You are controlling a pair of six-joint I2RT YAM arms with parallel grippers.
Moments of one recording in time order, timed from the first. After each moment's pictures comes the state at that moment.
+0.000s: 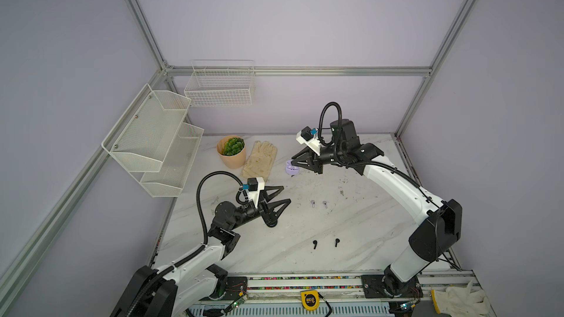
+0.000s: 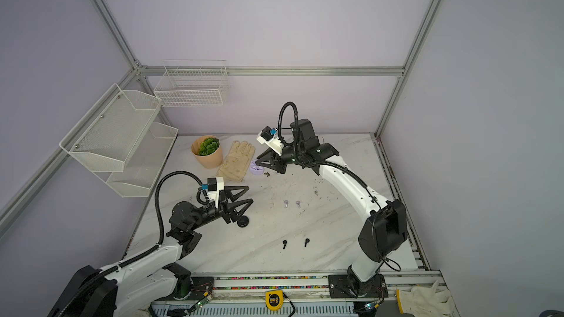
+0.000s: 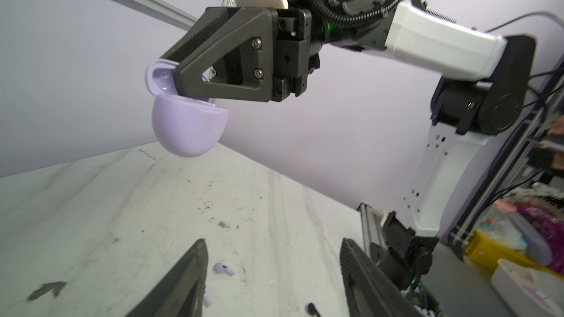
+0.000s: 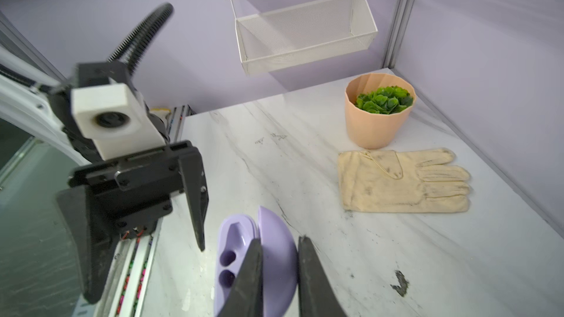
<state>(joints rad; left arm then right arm) -0.44 0.98 0.33 0.82 0.66 -0.35 0.55 1.67 1.61 -0.52 -0.84 -0.36</state>
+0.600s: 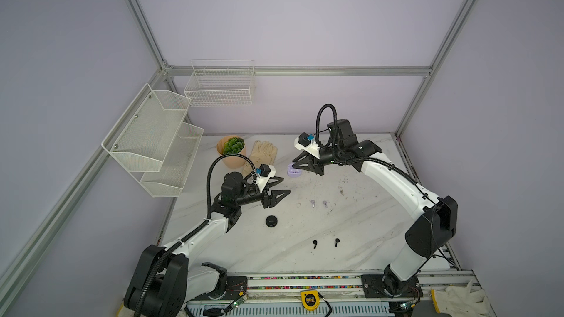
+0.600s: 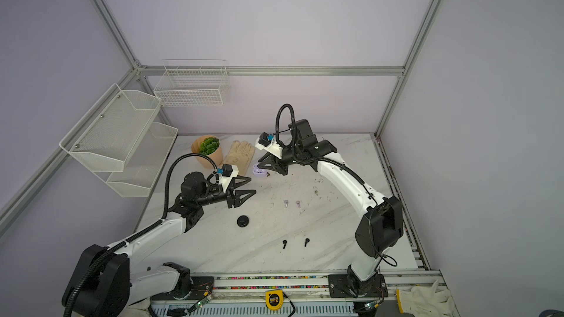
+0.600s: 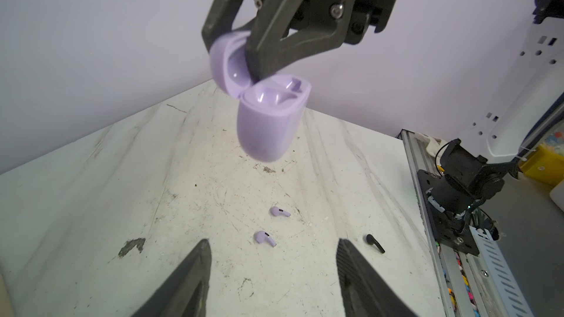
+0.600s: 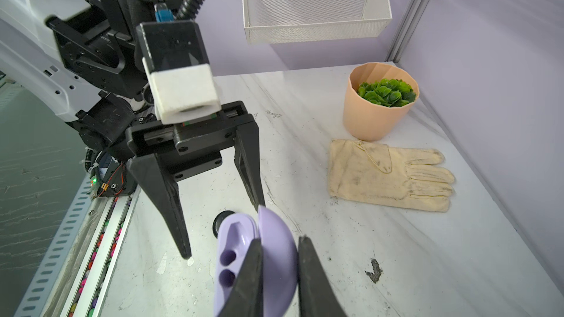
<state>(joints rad) -0.31 1.22 0.60 0.44 0.86 0.01 0.55 1.70 1.65 -0.64 -0.83 -0.56</state>
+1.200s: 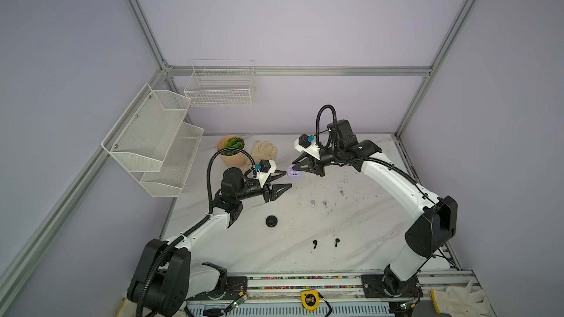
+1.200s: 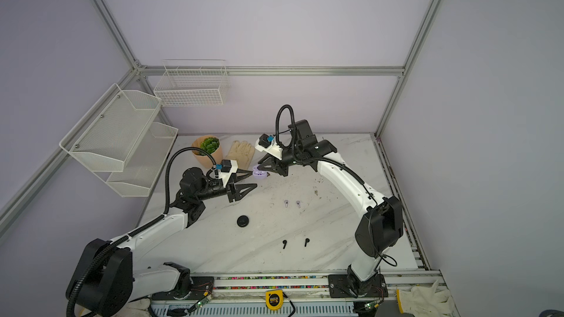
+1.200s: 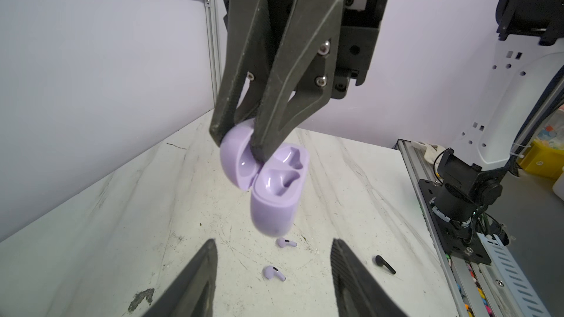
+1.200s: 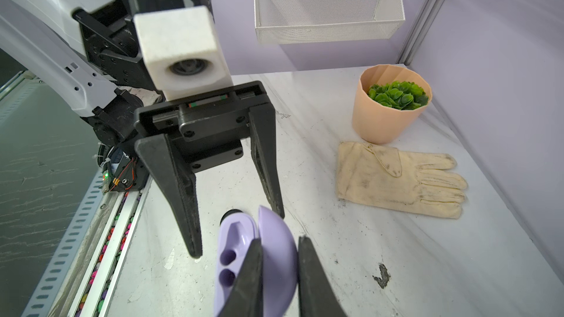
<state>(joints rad) -0.31 1.26 0.65 0.55 0.89 0.01 0.55 1.70 1.66 -0.66 -0.86 -0.58</state>
